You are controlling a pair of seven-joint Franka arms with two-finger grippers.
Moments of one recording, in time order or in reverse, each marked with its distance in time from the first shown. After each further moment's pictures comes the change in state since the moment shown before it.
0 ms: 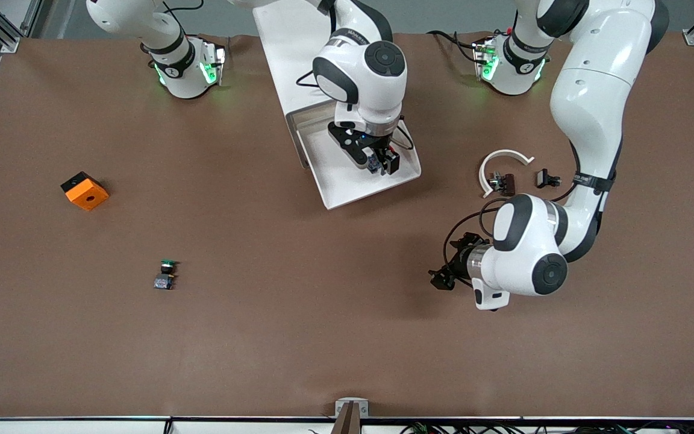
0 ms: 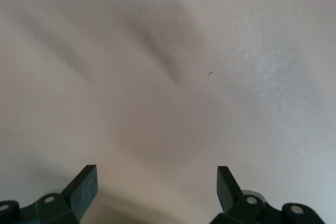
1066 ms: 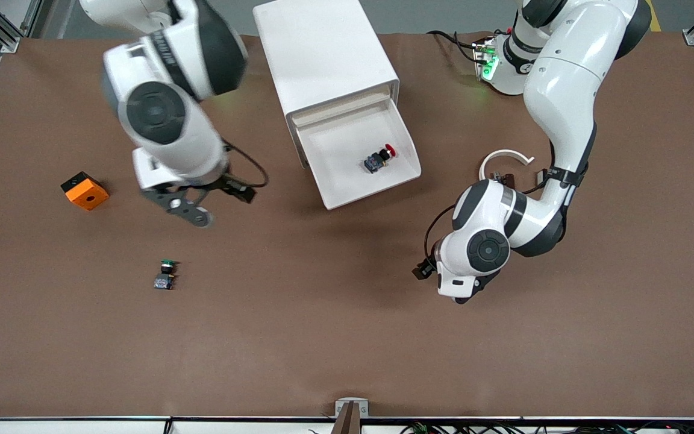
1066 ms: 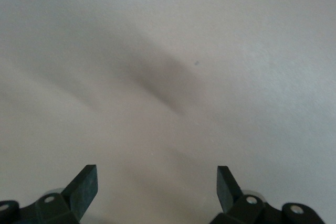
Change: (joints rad) left arm -0.093 -0.017 -0.023 -0.010 0.232 0.020 0.007; right arm -0.538 -0.248 -0.023 0.053 0.001 -0.510 -1.005
